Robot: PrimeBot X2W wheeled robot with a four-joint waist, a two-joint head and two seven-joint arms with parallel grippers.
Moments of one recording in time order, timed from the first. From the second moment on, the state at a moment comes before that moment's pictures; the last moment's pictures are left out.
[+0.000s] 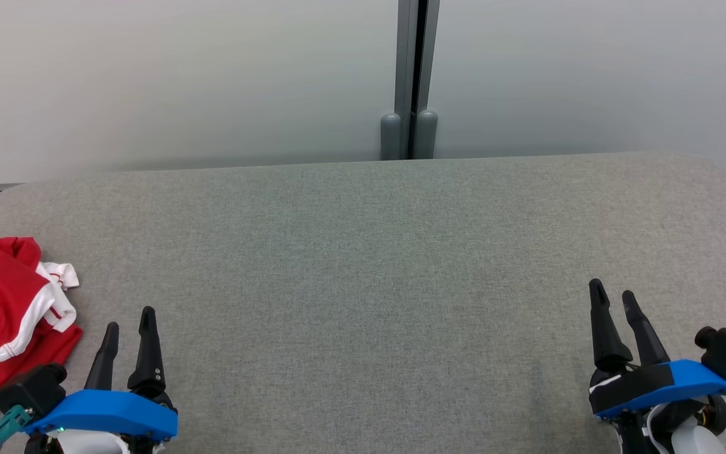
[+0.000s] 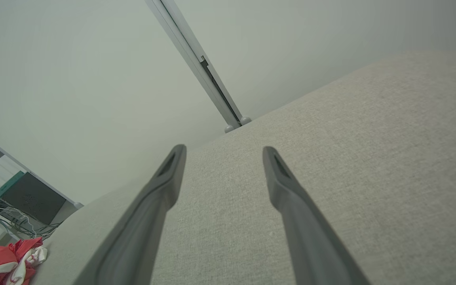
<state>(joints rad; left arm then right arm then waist) -0.08 0.16 -0.02 0.34 -0.70 -0.13 -0.12 -0.14 -0.04 -0.06 0.30 0.58 0.13 -0.12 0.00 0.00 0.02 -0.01</state>
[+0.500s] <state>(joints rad) -0.07 0.16 -0.02 0.39 -0.53 -0.13 -0.16 -0.13 -0.04 -0.07 0.35 0.39 0.13 -0.16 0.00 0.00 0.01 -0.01</state>
